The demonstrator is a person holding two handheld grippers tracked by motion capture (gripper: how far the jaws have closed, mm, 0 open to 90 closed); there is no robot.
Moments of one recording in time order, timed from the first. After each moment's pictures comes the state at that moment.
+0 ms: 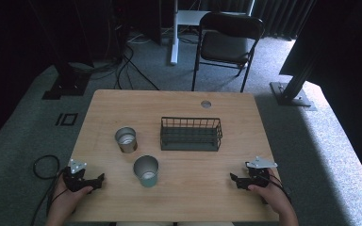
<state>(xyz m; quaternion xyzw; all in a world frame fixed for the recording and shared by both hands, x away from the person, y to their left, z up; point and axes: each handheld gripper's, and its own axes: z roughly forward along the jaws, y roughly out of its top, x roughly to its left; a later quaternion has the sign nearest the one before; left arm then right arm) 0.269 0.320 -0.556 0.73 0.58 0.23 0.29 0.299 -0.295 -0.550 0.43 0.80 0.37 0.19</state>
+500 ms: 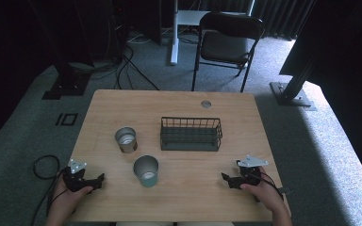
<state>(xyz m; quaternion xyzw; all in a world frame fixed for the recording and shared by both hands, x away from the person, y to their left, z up) 0.269 0.320 -0.556 0.73 0.58 0.23 0.29 0.303 -0.268 -0.547 0.40 0.82 0.38 0.17</state>
